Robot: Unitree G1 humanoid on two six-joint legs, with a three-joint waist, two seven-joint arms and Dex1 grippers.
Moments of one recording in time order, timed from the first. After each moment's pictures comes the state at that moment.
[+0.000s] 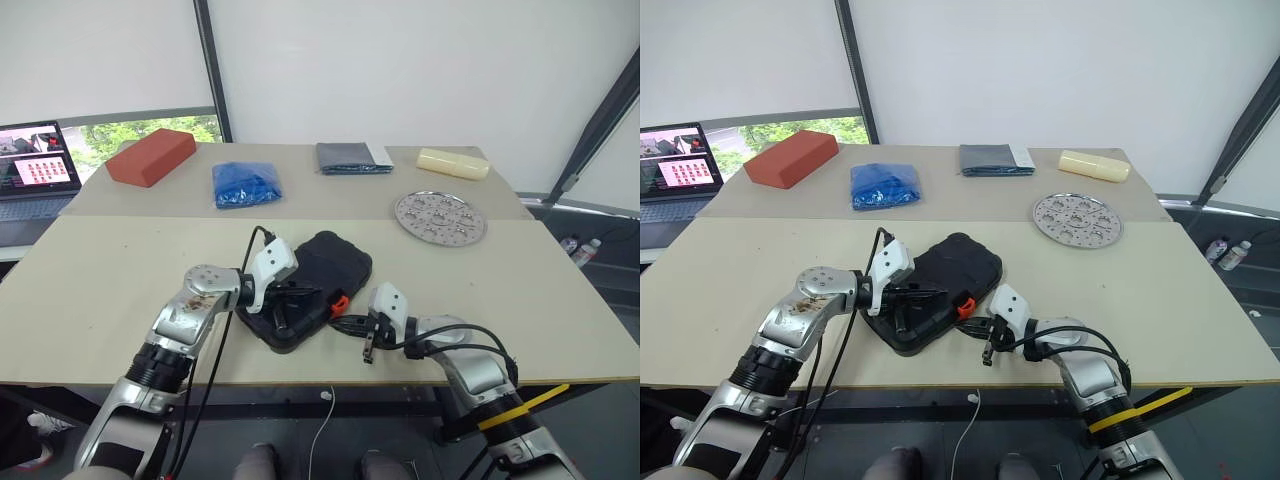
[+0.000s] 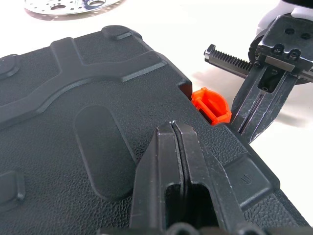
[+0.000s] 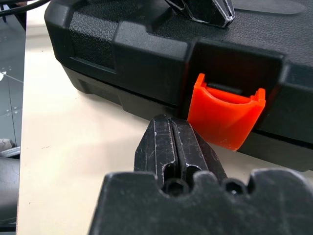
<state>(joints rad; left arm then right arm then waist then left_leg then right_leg) -0.57 0.49 -0.23 0.10 -0.20 0.44 -1.04 -0.36 -0.40 0.26 0.08 0.19 0.20 0.93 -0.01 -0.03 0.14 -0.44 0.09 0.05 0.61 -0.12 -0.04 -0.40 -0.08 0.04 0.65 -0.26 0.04</state>
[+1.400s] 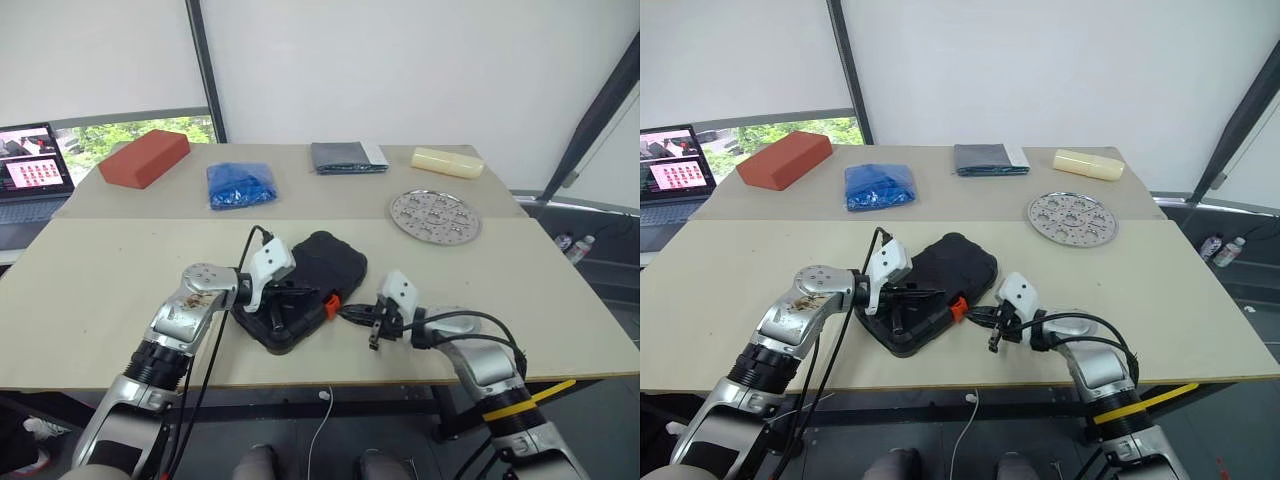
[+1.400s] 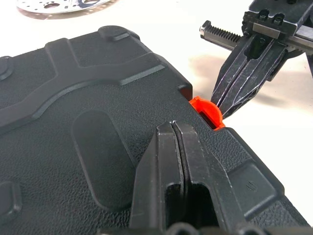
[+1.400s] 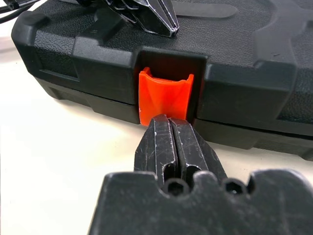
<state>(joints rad) -0.58 0.50 -0.23 0.13 -0.20 0.42 -1.05 -0.40 -0.37 0.20 0.07 0.20 0.31 0.92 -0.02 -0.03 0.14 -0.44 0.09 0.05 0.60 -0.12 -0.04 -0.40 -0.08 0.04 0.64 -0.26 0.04</state>
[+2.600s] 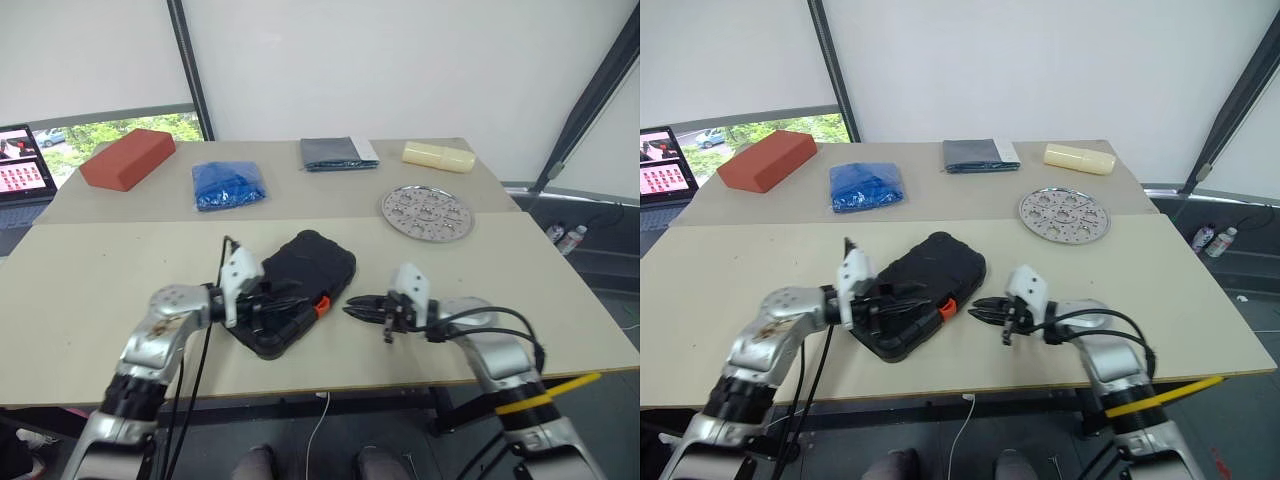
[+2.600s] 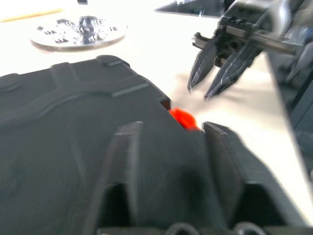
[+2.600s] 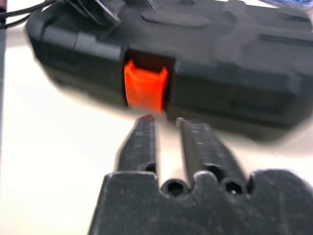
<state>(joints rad) -0.29 0.58 0.06 0.00 -0.42 0.25 -1.16 -0.35 -0.55 0.11 0.03 0.23 0.16 1.08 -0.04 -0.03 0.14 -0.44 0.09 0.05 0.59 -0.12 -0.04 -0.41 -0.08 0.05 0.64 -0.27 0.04</state>
